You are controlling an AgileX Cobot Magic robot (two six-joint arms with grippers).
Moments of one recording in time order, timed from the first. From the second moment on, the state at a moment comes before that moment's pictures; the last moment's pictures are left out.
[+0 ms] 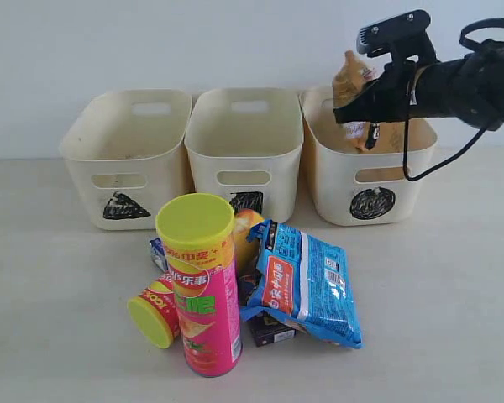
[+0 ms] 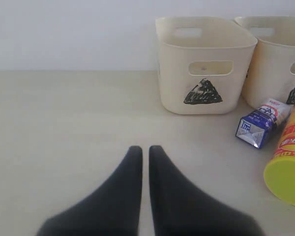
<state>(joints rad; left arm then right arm) -0.01 0.00 0.00 0.01 0.29 -0.03 0.22 1.96 -1.40 -0.72 -0.09 0.51</state>
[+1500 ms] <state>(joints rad) -0.01 0.00 0.00 0.01 0.29 -0.03 0.24 1.38 -0.95 0.28 0.72 -0.84</state>
